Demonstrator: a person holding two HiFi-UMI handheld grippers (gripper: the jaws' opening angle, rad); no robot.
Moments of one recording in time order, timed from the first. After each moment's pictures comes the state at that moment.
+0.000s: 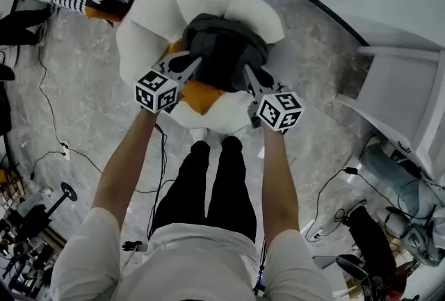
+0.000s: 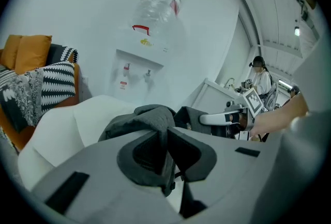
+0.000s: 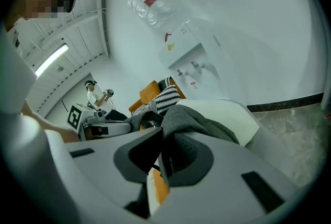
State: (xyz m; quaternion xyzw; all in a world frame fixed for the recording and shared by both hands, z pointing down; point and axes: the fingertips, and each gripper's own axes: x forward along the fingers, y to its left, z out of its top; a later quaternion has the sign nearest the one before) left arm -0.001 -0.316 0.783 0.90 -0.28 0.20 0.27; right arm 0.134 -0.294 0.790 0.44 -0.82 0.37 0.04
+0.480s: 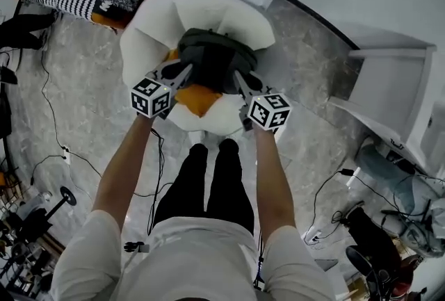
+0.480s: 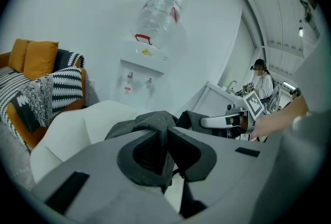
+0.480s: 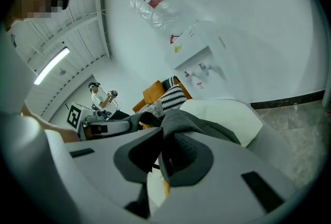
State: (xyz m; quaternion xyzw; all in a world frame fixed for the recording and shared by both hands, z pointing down) left arm -0.018 -0.302 0.740 0.89 -0.31 0.20 0.28; right arm 0.121 -0.279 0.757 0.42 -0.82 0.38 0.04
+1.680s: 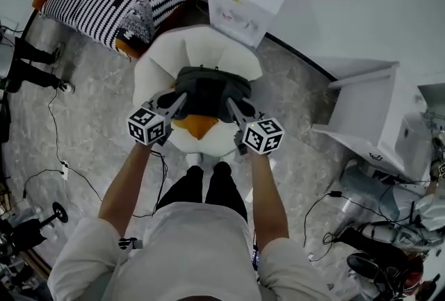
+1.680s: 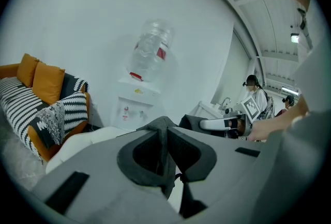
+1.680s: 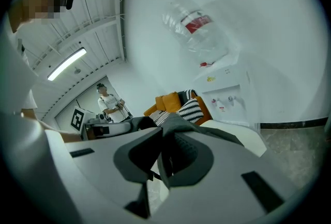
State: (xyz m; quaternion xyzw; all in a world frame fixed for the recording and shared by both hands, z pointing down) left arm -0.058 -0.256 0.575 0.90 -0.33 0.13 0.24; right arm 0.086 -0.243 0.586 0.40 -0.86 0.33 0.03
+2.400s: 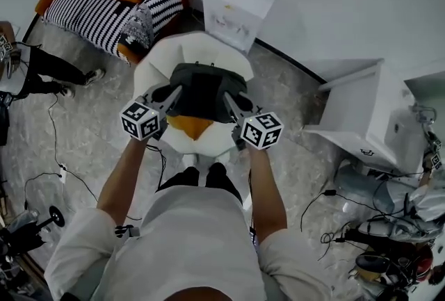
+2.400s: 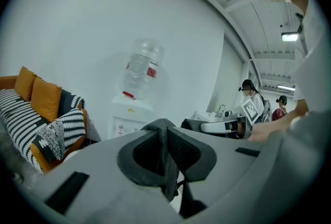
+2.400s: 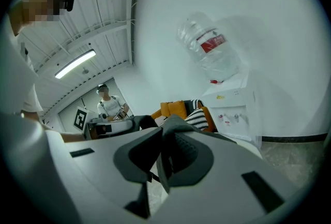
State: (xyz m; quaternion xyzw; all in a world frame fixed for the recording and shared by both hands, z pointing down) left arm -0.051 -0.243 0.483 0.92 -0.34 0.09 0.20; right arm 0.092 -0.226 0.498 0.39 -0.87 0.29 0.01
